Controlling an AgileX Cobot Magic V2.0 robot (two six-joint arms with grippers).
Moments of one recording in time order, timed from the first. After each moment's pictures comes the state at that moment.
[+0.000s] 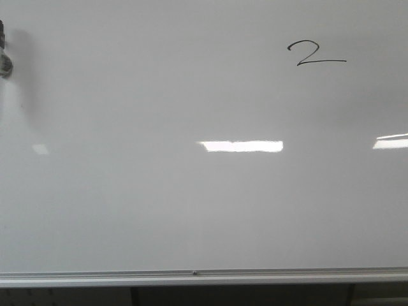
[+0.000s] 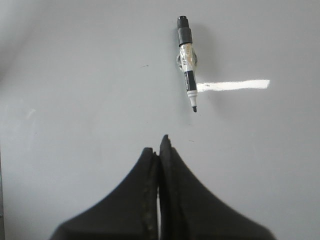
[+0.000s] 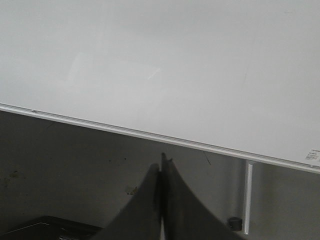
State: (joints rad) left arm 0.05 0.07 -0.13 -0.11 0.29 0.17; right arm 0.16 0.74 -0.88 0.00 0.99 0.00
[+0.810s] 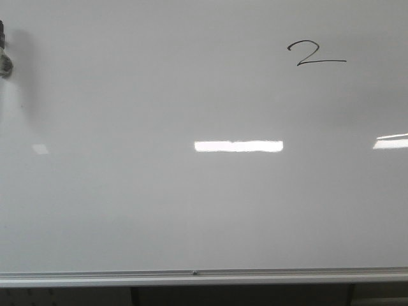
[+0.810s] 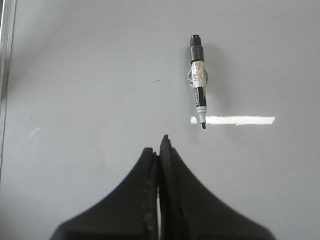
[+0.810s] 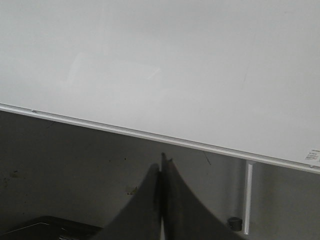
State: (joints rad) left arm 0.05 0.00 0.00 0.04 0.09 -0.03; right arm 0.16 0.74 -0.88 0.00 0.99 0.00
